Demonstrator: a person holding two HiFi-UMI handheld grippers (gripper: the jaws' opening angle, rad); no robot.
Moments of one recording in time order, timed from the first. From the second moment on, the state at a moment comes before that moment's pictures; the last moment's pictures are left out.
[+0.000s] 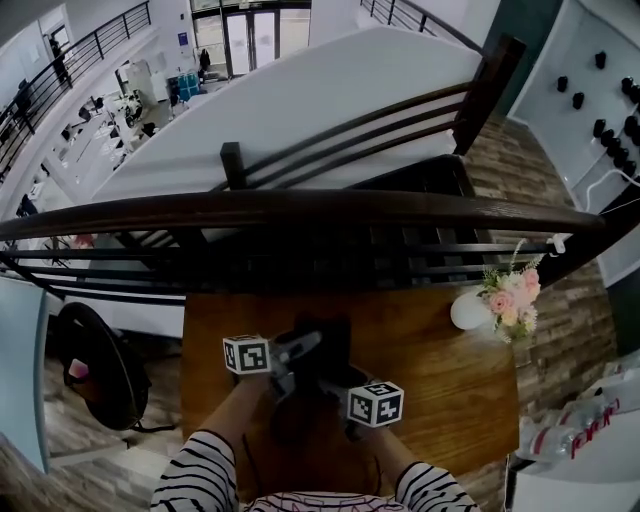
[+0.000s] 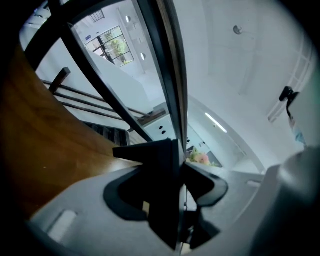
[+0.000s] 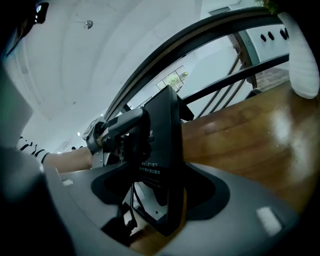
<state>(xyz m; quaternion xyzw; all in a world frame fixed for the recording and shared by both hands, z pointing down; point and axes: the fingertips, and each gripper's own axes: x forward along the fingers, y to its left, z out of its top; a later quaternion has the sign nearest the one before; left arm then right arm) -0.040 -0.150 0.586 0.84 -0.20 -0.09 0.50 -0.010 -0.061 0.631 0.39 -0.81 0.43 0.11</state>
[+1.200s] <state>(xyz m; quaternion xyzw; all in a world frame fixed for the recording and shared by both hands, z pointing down) -0.044 -0.152 0.621 0.81 -0.24 -0.09 0.52 -0.012 -0.062 0.659 0.37 -0.80 0.45 0.13</state>
